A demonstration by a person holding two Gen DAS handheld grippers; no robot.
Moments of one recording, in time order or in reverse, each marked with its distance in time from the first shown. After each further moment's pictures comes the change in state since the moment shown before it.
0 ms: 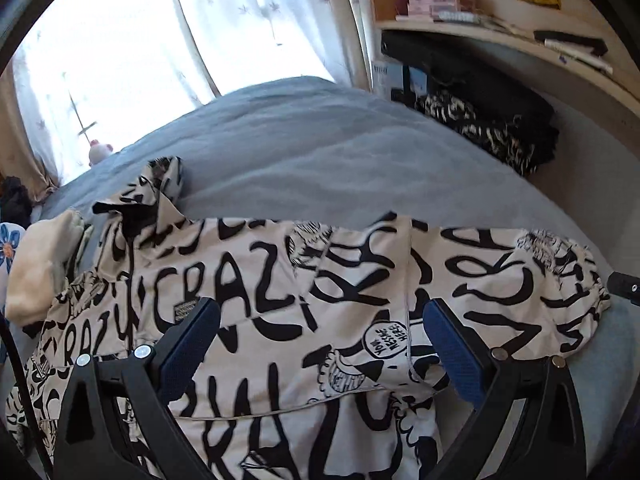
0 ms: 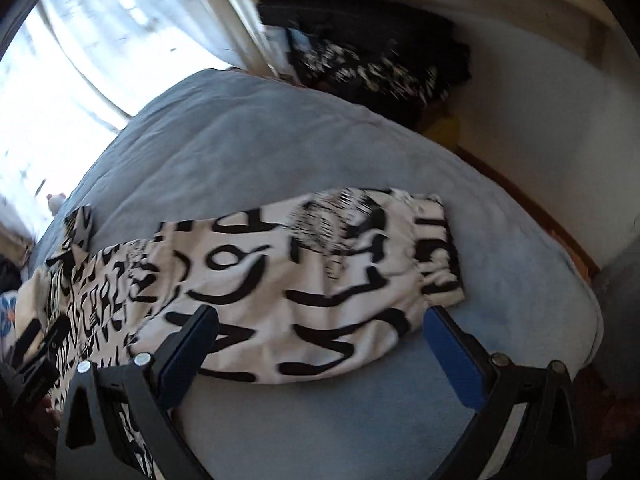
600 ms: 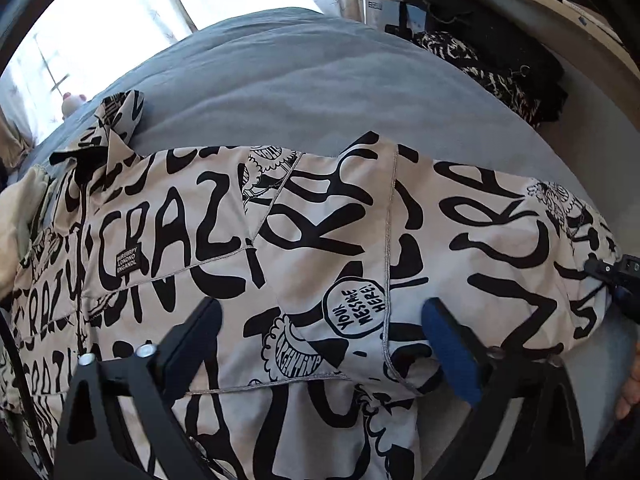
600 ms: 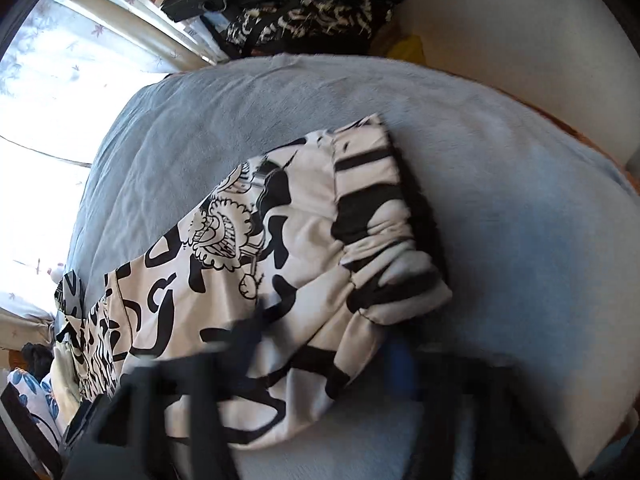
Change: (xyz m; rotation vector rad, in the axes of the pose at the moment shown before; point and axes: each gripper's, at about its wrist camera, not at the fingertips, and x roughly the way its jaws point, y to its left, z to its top) left arm 0.059 -0.022 -0.018 -0.014 0.212 -0.059; right arm 0.082 -0.051 0.009 0.251 0.117 0.098
